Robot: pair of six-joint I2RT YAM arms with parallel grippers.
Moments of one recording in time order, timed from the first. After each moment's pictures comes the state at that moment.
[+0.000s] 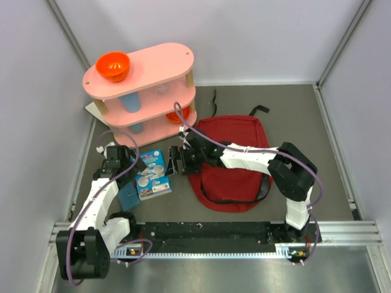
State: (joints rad) left arm 0.04 0.93 0.54 -0.53 -0.09 -0.65; right arm 0.96 1.87 1.25 -0.12 -0.36 0.77
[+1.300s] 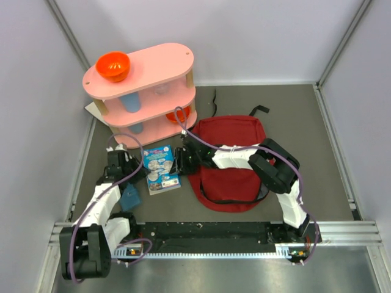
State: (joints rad) left arm 0.05 0.97 0.39 -0.26 0.23 -0.58; right arm 0.94 2.06 1.28 0.01 -0.29 0.89
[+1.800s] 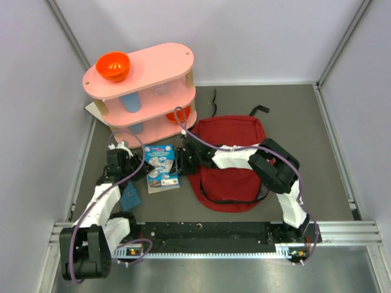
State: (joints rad) left arm 0.05 0.95 0.39 -0.20 0.32 -0.58; right arm 0.94 2.06 1.28 0.01 -0.29 0.89
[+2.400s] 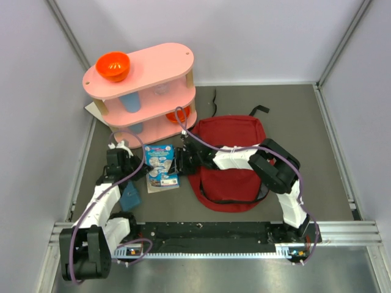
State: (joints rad) left arm 0.05 0.96 0.40 -0.20 0.32 -0.57; right arm 0.94 2.05 1.26 0.05 -0.31 0.90
